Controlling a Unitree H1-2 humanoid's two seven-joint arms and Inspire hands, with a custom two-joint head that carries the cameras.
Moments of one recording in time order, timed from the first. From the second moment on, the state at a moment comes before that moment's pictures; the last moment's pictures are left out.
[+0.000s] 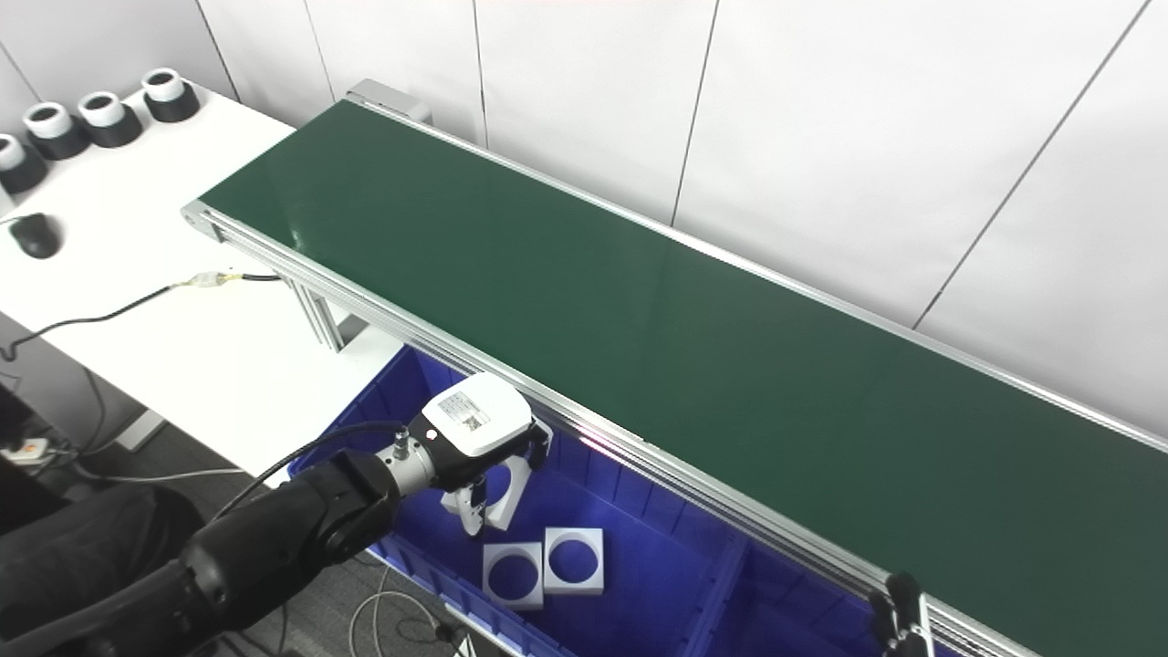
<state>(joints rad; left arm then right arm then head) 0.09 0.45 -0.29 -0.04 1.15 -0.04 -0.09 0.19 -0.13 0.09 0.20 0.02 -0.42 0.21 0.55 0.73</state>
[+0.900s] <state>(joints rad) 0.15 0.42 -0.29 -0.23 0.86 -0.23 0.02 0.21 -0.12 0.10 0.17 0.00 -0.42 0.21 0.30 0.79</state>
